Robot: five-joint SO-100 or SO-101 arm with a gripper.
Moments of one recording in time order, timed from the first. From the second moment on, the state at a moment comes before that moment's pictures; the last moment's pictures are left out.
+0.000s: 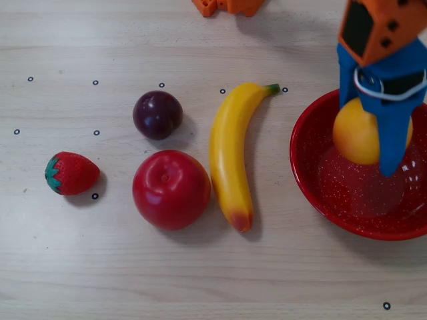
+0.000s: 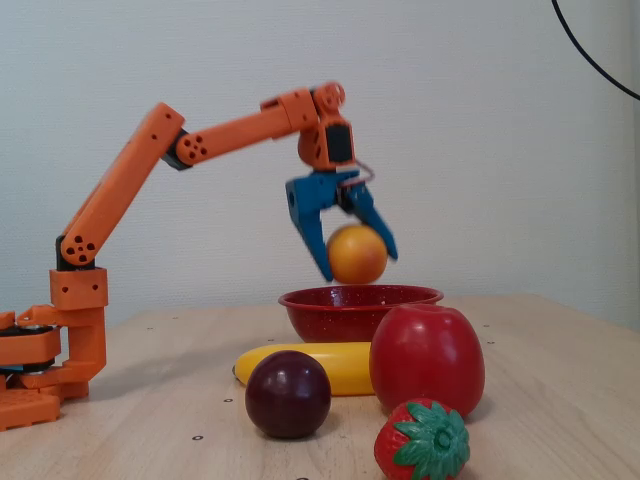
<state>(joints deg) 26.1 49.0 29.6 103.5 -1.3</state>
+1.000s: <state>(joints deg) 23.6 54.8 30.1 103.5 2.0</state>
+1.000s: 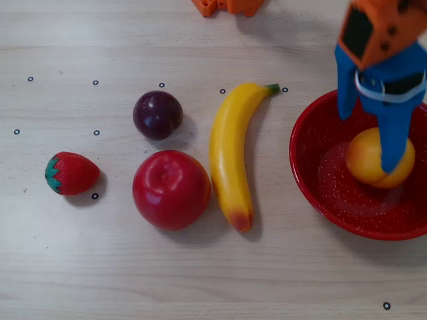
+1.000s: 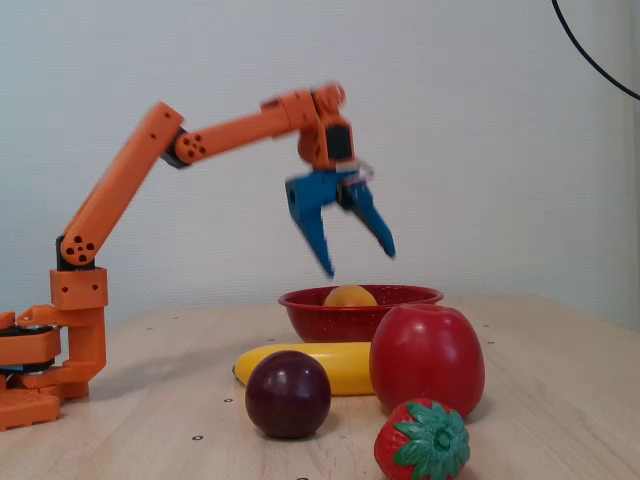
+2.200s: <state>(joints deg) 1.2 136.2 116.5 79.5 8.7</state>
